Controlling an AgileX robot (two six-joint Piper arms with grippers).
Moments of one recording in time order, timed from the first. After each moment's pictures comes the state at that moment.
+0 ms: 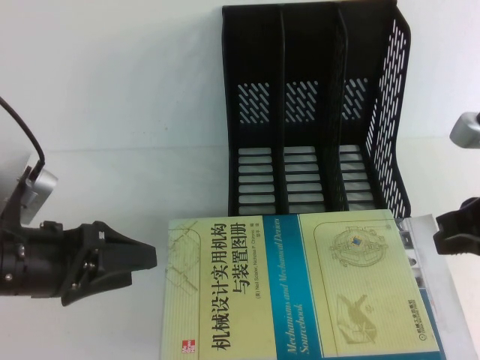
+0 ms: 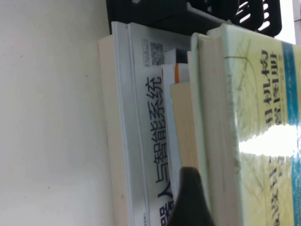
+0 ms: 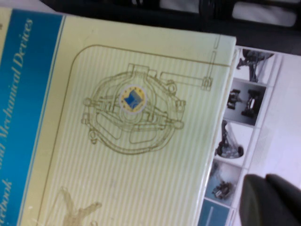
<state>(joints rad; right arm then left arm) 0.21 1.34 -0.97 0.42 0.88 -0.21 0.13 1.35 -0.72 -1.18 1.05 0.70</state>
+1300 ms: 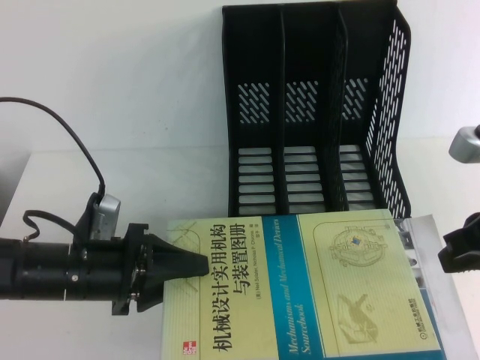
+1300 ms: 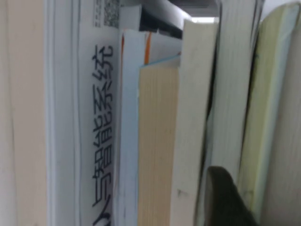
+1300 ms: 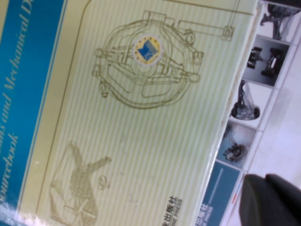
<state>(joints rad) 0.21 1.32 -0.97 0.42 0.98 -0.25 0.02 1.72 -0.72 -1.50 1.21 0.88</state>
